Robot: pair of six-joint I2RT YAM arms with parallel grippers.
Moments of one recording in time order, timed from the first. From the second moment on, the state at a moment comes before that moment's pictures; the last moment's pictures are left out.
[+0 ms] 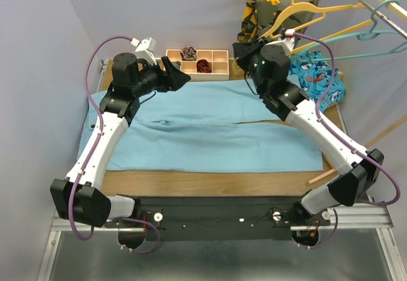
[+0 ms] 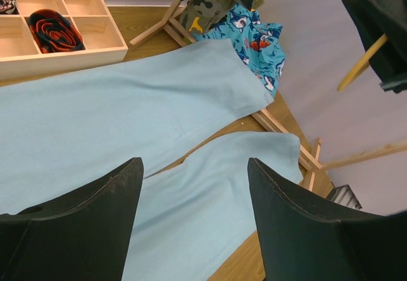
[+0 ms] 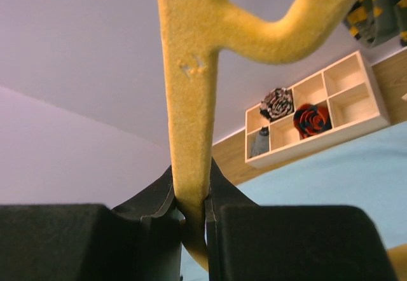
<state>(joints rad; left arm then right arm) -0.22 1.30 1.30 -0.20 0.52 -0.49 0.67 1.50 1.55 -0.05 0.50 0.87</state>
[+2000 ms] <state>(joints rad) -0.22 1.32 1.25 -0.21 0.51 -0.47 0.35 1.40 1.49 -0.02 0.20 1.16</state>
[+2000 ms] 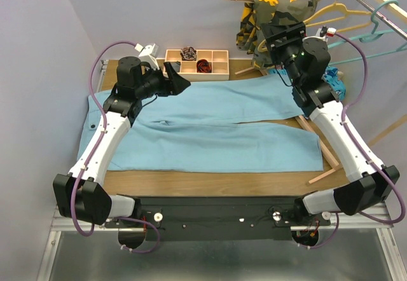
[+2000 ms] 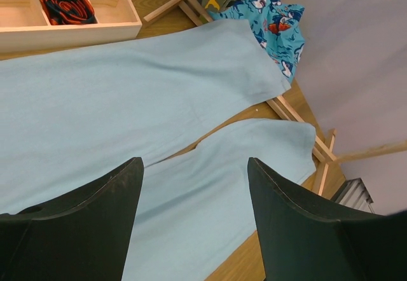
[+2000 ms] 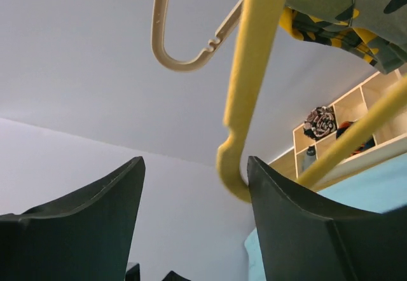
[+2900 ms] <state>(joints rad) -0.22 1.28 1.17 -0.21 0.37 -0.41 0.56 1.29 1.52 -0.19 0.23 0.88</state>
